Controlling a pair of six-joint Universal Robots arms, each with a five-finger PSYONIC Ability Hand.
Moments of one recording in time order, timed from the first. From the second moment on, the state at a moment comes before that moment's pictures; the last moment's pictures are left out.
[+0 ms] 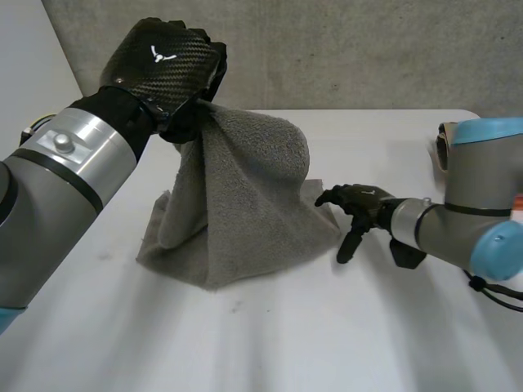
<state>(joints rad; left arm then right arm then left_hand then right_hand) 4.17 -1.63 -1.42 3.21 -1.41 3.54 1.88 -0.84 1.14 0.28 1.16 3.01 1.14 1.20 1.19 1.20 0.98 0.20 0.22 0.22 0.24 0.07</state>
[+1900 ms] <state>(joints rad) 4.29 -2.16 -1.42 3.21 -1.41 3.71 2.00 -1.15 1.72 -0.20 1.43 2.60 0.45 0.46 0.46 0.46 0.28 0.99 1.18 1.18 1.19 0.99</state>
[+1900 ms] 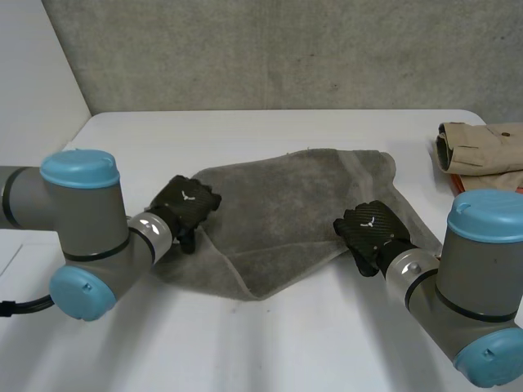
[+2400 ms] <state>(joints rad) 4.29 -2.26 -1.38 3.14 -1.41 3.79 2.00 -1.15 1.72 -0.21 1.43 2.59 0.65 0.63 0.63 0.63 0.45 0.99 1.18 1.18 1.19 0.99</state>
